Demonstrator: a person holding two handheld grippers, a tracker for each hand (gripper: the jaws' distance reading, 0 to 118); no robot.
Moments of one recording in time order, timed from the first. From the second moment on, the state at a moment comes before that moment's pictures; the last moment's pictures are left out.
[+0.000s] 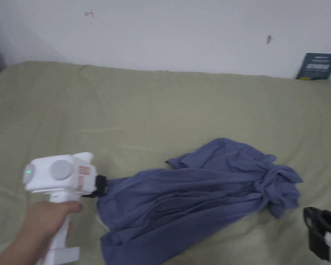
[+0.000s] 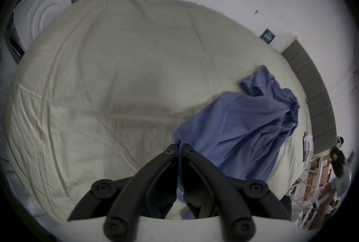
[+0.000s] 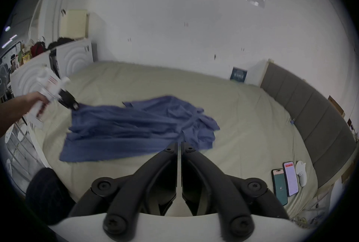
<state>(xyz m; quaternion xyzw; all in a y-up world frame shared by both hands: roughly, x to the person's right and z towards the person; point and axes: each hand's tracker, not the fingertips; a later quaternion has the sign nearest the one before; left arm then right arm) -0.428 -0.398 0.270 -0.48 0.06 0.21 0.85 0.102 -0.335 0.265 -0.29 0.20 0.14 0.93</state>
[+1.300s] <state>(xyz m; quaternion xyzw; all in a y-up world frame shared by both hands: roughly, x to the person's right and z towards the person) -0.404 -0.360 0.287 -0.30 0.10 0.21 0.92 0.125 -0.350 0.083 -0.34 0.18 0.06 0.92</state>
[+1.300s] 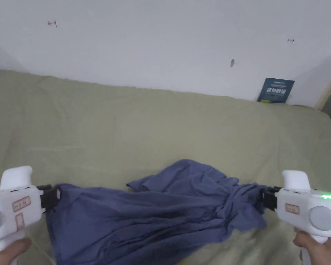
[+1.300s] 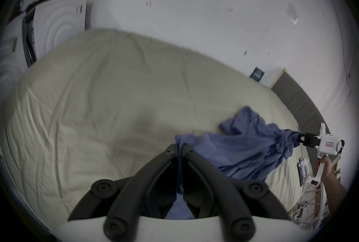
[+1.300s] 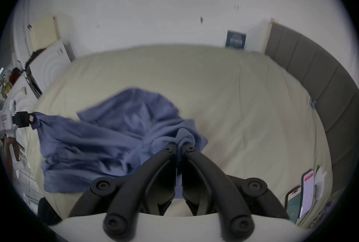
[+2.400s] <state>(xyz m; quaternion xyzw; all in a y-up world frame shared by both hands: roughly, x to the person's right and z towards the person) -0.438 -0.026 0.153 -0.05 0.12 0.14 0.98 0.090 0.024 0.008 -0.06 0.18 0.01 0.98</state>
